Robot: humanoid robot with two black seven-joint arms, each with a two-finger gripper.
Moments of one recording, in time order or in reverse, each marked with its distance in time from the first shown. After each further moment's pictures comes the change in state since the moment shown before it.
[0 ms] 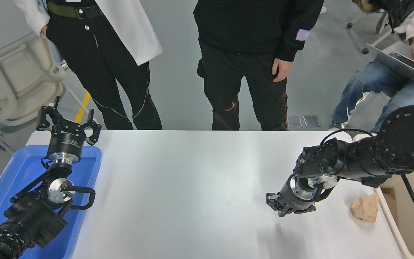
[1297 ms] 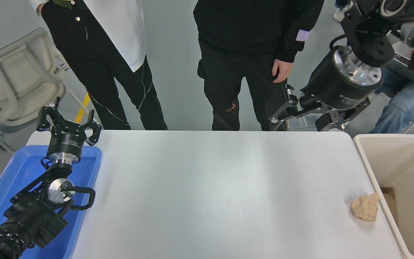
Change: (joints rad) left arm 0.000 0.000 0.000 0.001 0.000 0.000 -0.001; right arm 0.898 -0.198 -0.108 0.361 -0.006 0.396 0.002
